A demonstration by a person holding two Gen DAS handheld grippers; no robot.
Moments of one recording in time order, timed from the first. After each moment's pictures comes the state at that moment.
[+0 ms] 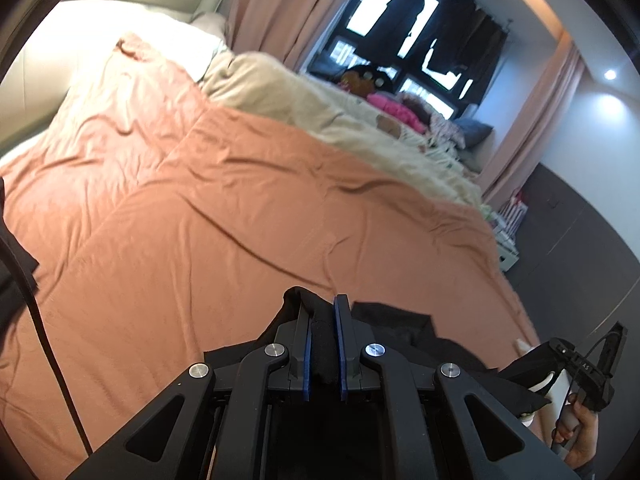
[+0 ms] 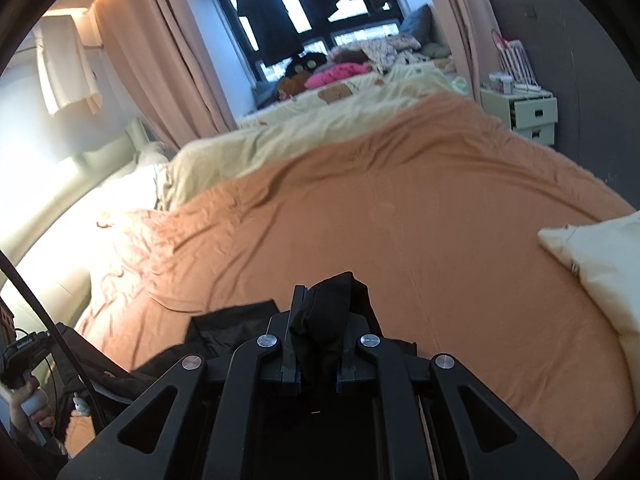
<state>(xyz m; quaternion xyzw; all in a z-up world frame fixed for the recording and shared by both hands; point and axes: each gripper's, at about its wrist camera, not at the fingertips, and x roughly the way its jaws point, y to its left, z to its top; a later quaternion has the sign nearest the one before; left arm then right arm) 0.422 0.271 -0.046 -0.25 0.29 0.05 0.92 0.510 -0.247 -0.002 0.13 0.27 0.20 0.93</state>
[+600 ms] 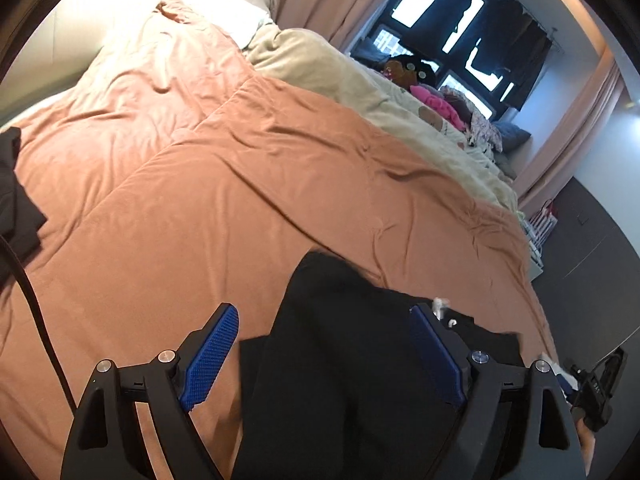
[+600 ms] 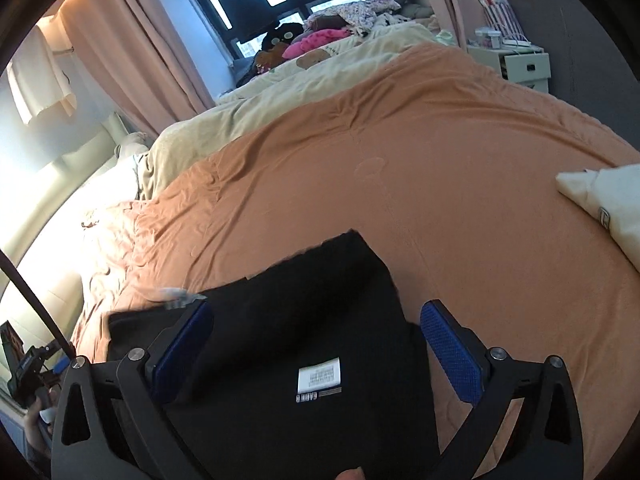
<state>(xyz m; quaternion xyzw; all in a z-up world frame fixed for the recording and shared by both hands) 0.427 0.300 -0.086 -0.29 0.32 0.10 0.90 0.571 -0.229 -0.008 0.16 0.33 0.20 0.91</state>
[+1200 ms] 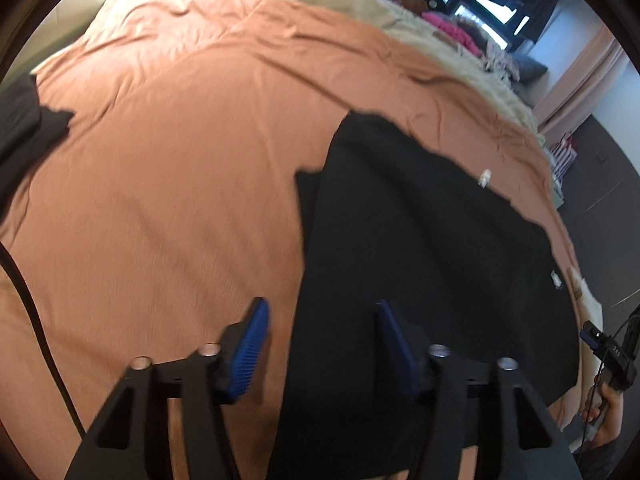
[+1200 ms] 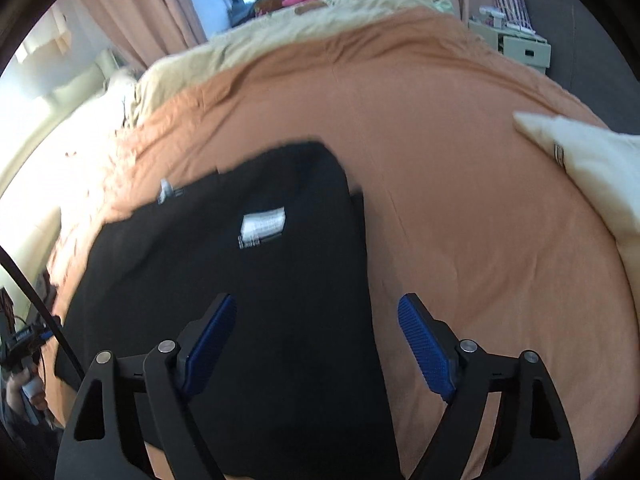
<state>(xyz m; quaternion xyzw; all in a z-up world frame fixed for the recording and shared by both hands) 0.364 0.275 -0.167 -0.26 0.45 0.09 0.85 0.525 -0.245 -0.032 0.07 0.41 0.18 0.89</state>
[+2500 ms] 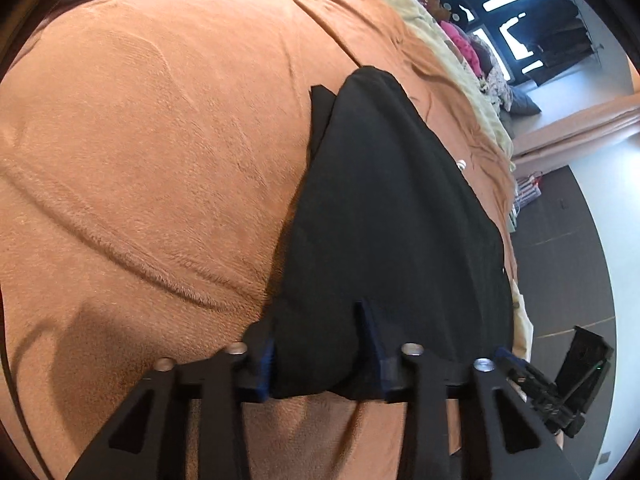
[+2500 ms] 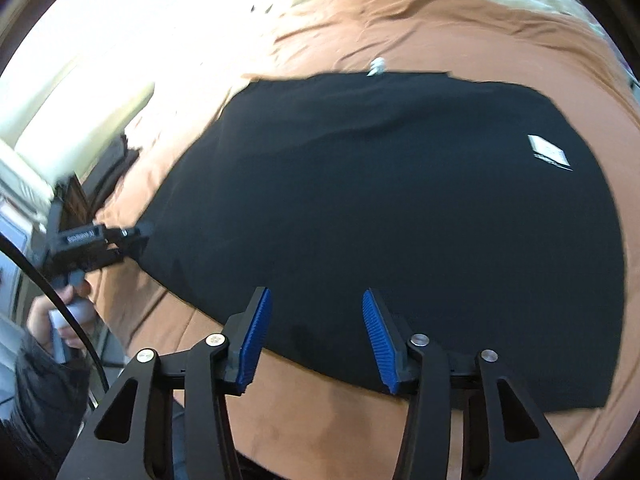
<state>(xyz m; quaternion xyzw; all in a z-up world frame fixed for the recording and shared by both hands) 0.315 0.277 -0.194 -0.42 0.44 0.02 0.79 0.509 -0.064 -0.060 -0.06 0.47 0.36 0.80</state>
